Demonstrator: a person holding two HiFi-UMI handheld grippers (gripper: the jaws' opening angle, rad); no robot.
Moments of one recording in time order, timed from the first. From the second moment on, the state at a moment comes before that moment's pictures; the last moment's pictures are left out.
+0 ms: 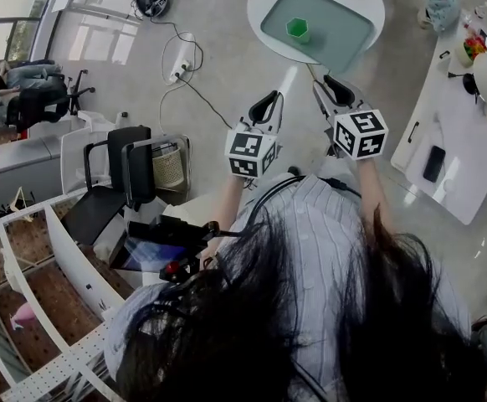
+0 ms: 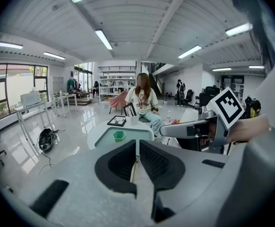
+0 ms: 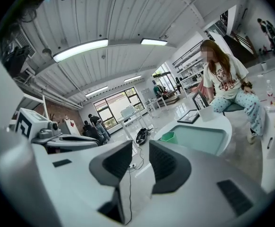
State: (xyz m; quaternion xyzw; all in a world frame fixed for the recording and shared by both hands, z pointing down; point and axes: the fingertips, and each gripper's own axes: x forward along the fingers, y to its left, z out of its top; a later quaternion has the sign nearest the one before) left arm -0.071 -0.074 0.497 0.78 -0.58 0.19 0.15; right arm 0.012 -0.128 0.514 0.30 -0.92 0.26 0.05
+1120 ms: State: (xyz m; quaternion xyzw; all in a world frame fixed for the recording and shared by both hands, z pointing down) left arm -0.110 0.004 0.489 0.83 -0.53 0.13 0.16; right arm -0.032 -0.011 0.481 0.35 -0.91 0.23 0.08
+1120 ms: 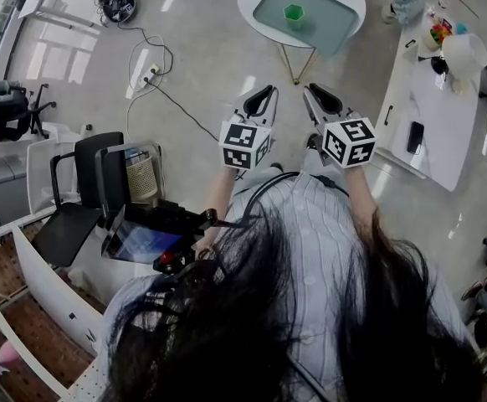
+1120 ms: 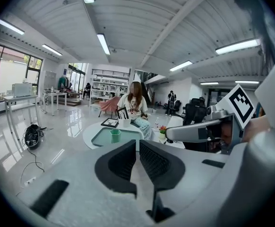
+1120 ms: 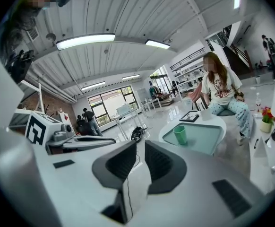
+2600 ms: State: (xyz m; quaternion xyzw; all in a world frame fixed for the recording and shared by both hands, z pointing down) left arm -0.122 0.038 0.496 0.85 -0.49 0.13 0.16; right arm -0.054 0.040 0.488 0.36 -0.90 0.22 0.09
